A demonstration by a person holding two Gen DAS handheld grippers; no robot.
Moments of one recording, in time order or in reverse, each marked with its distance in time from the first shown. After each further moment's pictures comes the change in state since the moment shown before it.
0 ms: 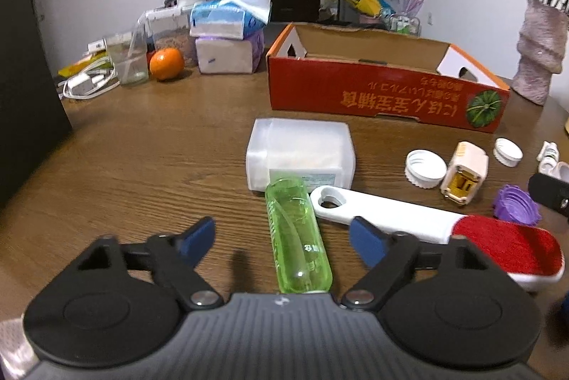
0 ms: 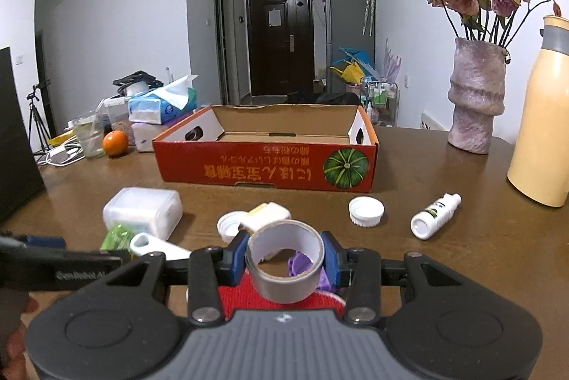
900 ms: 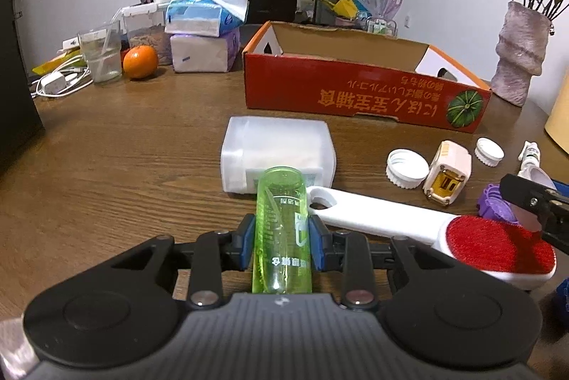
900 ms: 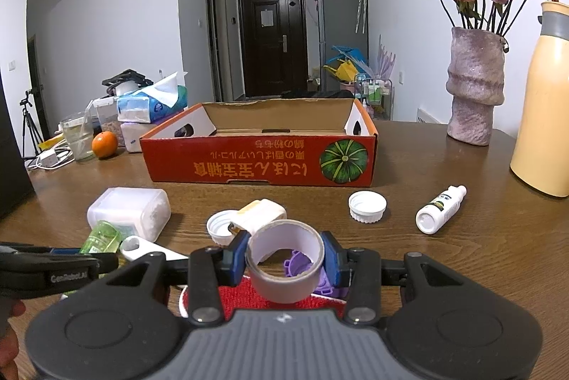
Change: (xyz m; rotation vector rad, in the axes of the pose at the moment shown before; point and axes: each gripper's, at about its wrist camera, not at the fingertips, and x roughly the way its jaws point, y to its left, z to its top) left arm 0.004 0.001 -0.002 0.013 -0.024 -0.102; right arm 0.018 -0.002 -0.010 0.023 -0.005 -0.014
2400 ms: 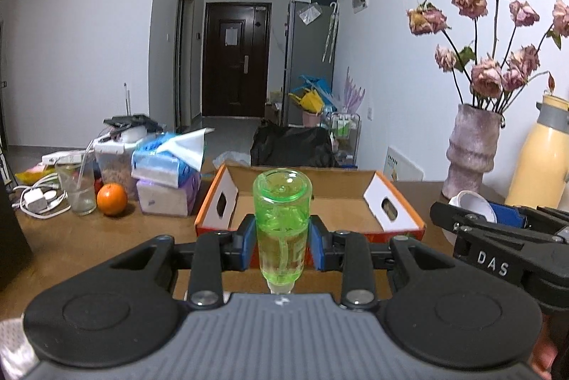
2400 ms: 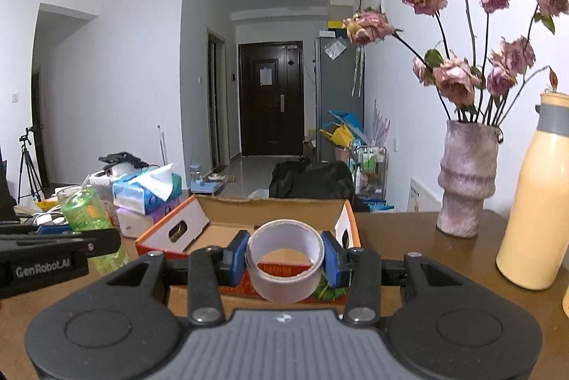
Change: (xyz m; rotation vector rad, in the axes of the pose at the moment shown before) left arm -0.066 -0.043 0.095 0.034 -0.325 -0.092; right arm -0.020 -0.004 0.091 -0.034 -0.211 -0.022
